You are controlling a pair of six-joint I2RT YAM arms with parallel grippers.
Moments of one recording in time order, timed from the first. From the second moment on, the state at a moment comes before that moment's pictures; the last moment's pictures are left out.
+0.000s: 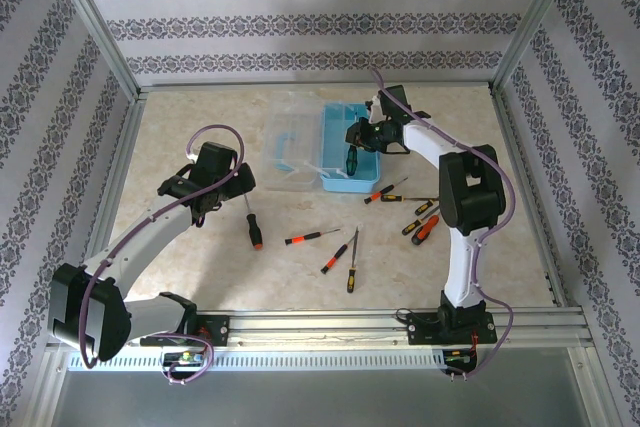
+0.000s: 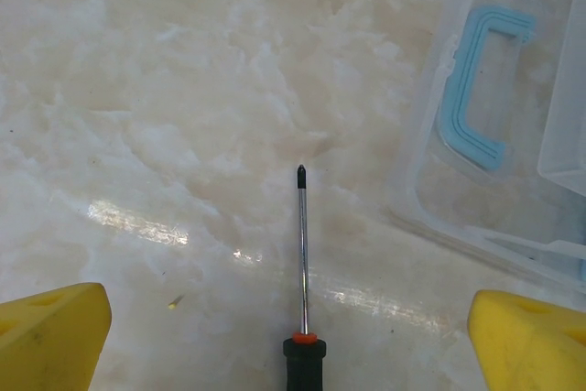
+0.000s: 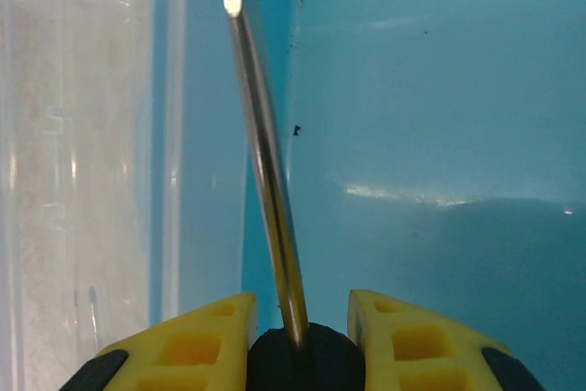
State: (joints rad) left arm -0.33 1.23 0.90 -0.61 -0.24 -0.69; right arm 0.23 2.08 1.54 -0.42 -0.52 0.53
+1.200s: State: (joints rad) left arm -0.32 1.32 0.85 -0.49 -0.05 -0.72; right arm 0.25 2.16 1.60 -0.46 -0.47 0.55
